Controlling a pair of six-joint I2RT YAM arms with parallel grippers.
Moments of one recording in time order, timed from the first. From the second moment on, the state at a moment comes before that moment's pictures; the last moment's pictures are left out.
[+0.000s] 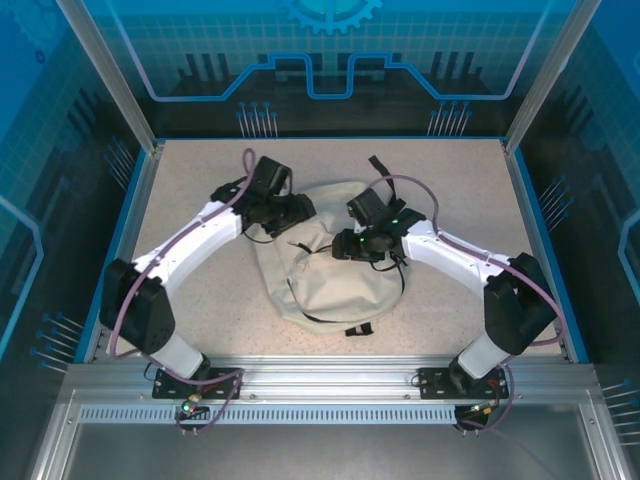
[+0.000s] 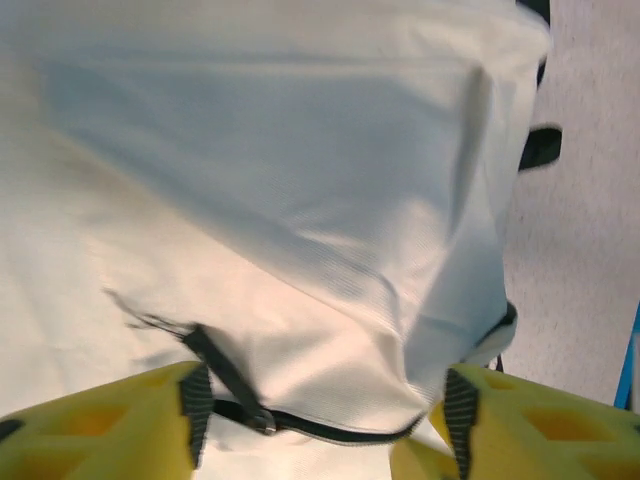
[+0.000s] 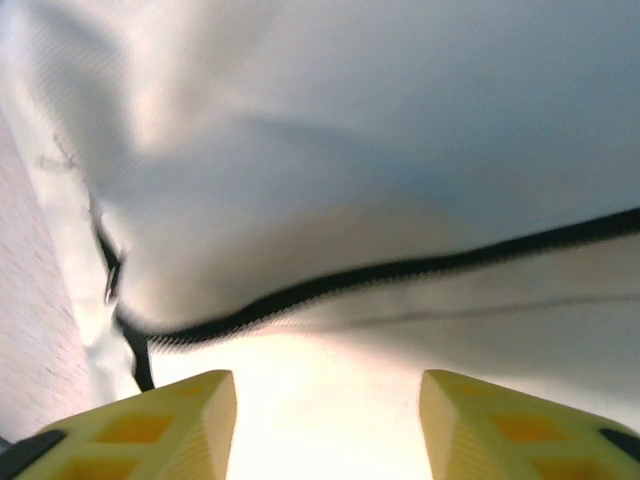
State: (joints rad) left arm -0.44 1.56 1.33 -0.73 0.15 -0.90; right arm 0.68 1.59 1.20 -0.69 -0.11 0.64
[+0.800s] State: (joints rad) left arm -0.05 1.07 0.91 -0.86 0.06 -0.82; right arm 0.98 2.25 2.12 -1.25 0.37 0.32
